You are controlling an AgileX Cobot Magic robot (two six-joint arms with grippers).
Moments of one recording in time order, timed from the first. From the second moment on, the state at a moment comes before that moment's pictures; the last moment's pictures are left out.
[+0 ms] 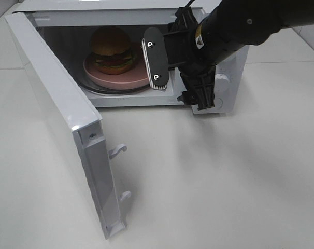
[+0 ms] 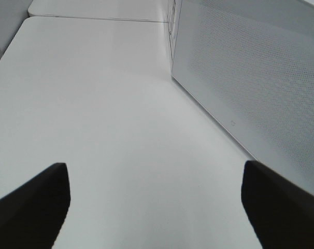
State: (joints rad) left arm 0.02 0.00 -0.52 -0.10 1.08 0.03; right arm 0.63 1.78 -1.21 -0.46 0.33 -0.92
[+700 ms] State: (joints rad) left arm 0.02 0.00 -0.52 -0.10 1.08 0.03; right arm 0.64 2.00 -1.36 -0.48 0.23 -0.92
